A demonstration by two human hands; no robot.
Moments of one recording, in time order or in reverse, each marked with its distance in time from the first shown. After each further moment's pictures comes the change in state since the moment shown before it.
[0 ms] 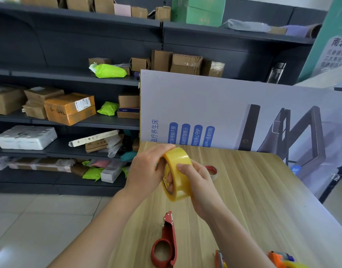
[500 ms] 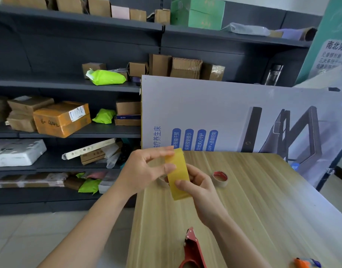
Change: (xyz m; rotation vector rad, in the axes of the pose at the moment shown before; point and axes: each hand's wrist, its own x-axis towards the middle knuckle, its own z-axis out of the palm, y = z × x) left_hand 0.047 -0.083 -0.074 -0.442 -0.319 -0.218; right_hand 0.060 0.033 0.062 -0.043 0.105 -0.063
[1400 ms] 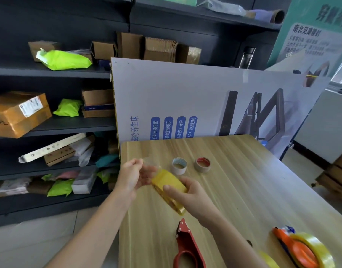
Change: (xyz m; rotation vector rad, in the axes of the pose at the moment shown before) left_hand 0.033 -0.093 0.034 -0.614 0.191 -0.682; right_hand 0.009 0.041 -0.015 -0.426 0.176 0.326
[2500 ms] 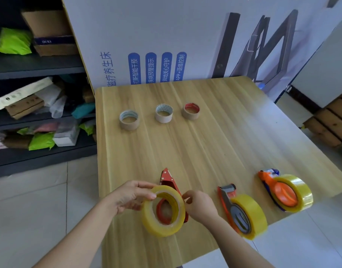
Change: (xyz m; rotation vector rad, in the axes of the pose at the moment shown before) left_hand -0.008 -0.176 -0.020 0.421 -0.489 -0.665; right_hand -0.041 0.196 -0.022 -0.713 -0.054 0.587
